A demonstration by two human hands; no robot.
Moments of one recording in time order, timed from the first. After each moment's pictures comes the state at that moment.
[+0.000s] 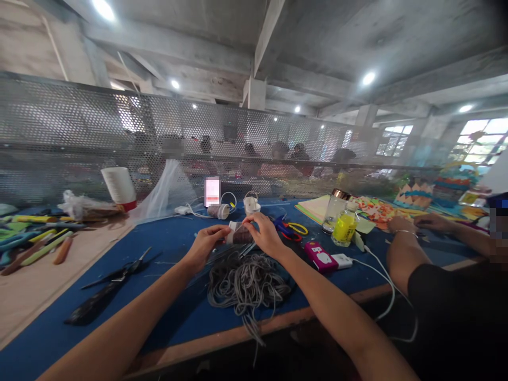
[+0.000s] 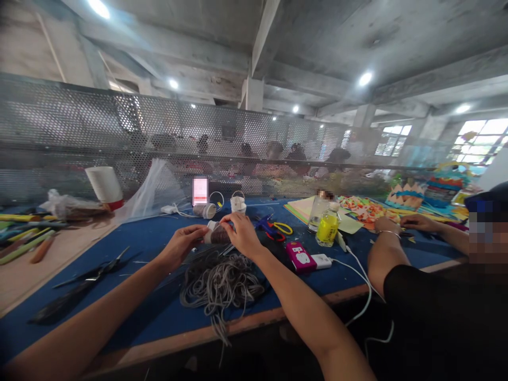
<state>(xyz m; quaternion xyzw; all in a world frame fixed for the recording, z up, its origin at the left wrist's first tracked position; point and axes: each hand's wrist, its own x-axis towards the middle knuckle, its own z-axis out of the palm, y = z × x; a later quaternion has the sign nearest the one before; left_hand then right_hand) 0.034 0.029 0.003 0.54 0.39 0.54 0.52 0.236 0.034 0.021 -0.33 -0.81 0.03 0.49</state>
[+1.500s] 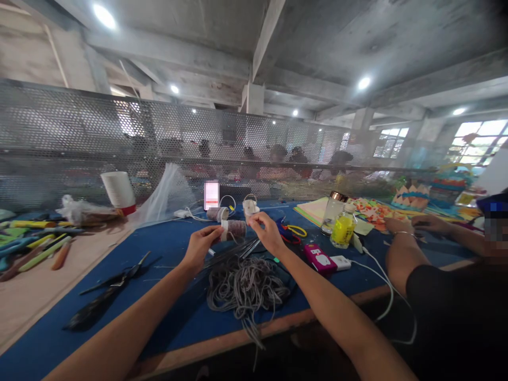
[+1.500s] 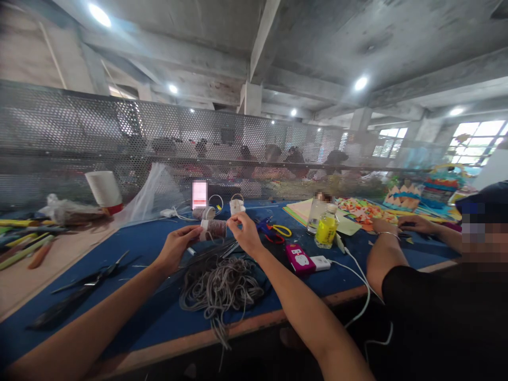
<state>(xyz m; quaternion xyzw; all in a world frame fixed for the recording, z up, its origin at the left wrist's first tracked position) 0.031 0.033 0.002 0.49 0.42 0.61 0.46 0.243 0.039 0.025 -0.34 -0.74 0.15 0.56</state>
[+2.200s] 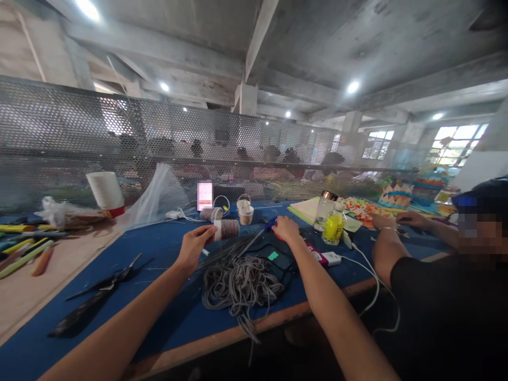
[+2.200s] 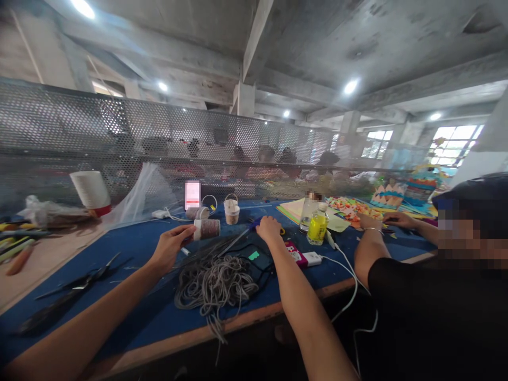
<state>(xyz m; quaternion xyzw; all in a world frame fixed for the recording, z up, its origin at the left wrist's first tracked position) 0.029 0.040 -0.002 0.47 0.41 0.63 0.45 0.325 0.078 0.010 -0.74 -0.65 -0.07 0.16</state>
